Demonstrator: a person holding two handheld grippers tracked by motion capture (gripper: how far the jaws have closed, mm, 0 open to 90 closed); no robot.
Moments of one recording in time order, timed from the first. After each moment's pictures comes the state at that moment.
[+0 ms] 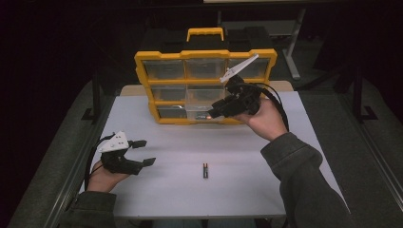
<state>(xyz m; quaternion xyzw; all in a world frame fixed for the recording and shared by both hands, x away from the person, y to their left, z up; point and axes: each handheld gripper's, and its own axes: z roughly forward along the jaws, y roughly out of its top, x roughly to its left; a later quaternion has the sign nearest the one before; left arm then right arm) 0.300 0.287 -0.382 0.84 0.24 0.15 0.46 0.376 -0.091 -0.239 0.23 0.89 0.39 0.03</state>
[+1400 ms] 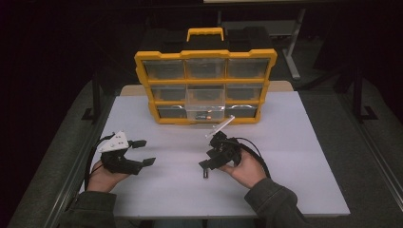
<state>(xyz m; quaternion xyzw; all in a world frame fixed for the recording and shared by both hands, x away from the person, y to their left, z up) 0.300 0.287 -0.382 0.84 0.24 0.14 0.46 0.329 -0.053 -0.384 0.29 0.90 0.33 -0.03</state>
